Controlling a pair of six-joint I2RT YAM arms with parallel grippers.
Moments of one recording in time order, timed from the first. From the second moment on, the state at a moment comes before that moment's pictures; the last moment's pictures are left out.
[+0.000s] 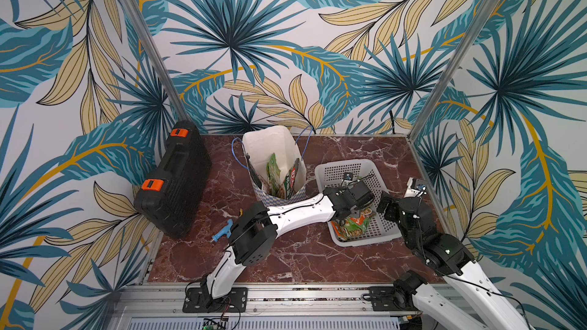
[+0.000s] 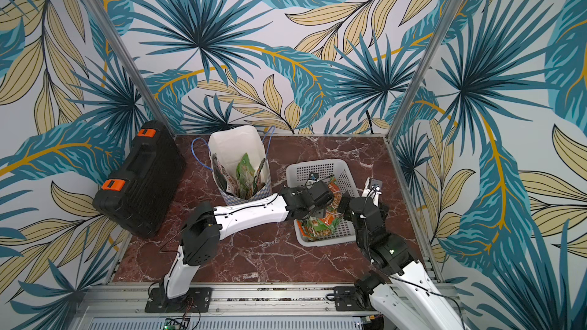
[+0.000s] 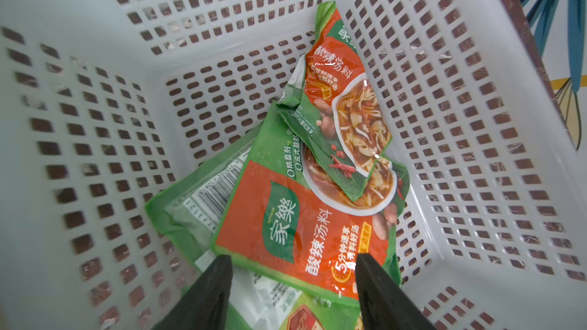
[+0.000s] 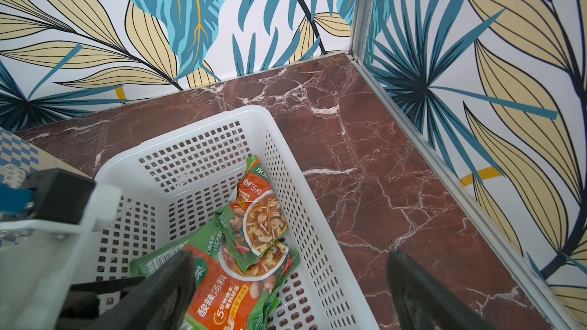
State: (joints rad) left arm -1.08 2.14 1.81 -0.68 -0.30 -0.82; right arm 0.48 0.64 0.74 -0.65 0.66 0.48
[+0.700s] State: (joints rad) left arm -1.03 2.19 1.82 -0.69 -0.24 -1.02; right arm 0.48 0.63 0.74 -0.65 0.66 0.48
